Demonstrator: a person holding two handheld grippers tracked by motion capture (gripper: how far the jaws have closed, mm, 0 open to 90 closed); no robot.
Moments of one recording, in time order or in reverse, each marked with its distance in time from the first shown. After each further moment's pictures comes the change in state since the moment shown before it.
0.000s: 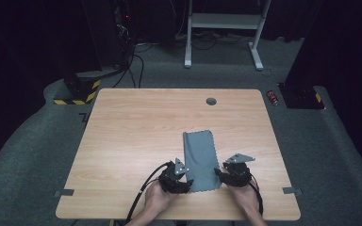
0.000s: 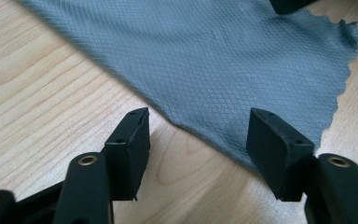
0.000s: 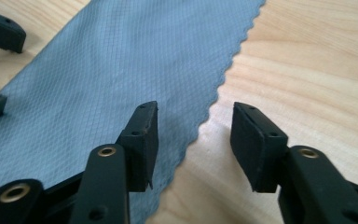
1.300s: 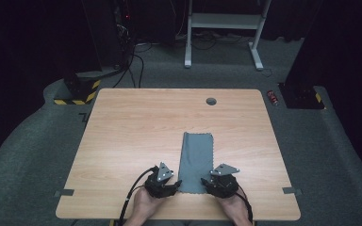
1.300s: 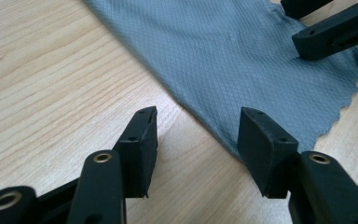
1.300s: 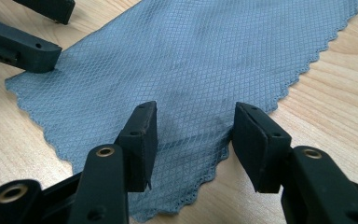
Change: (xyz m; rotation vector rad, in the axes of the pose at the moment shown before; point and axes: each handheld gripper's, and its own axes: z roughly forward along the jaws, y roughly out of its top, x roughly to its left) left arm 0.018 -0.038 -0.023 -0.101 0.014 -0.028; right arm 0.054 -0.005 0.004 -0.009 0.033 -0.114
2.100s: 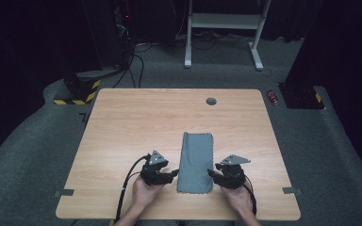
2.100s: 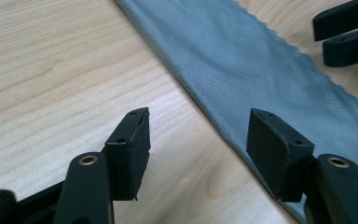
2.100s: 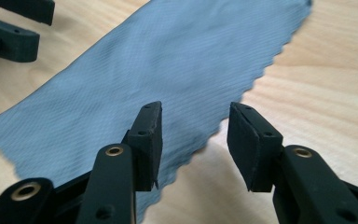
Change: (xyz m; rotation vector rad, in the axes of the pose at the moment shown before) left arm 0.040 0.021 0.004 -0.013 -0.026 -0.166; right arm -0.034 0.011 -0.006 -0.035 0.016 0.117
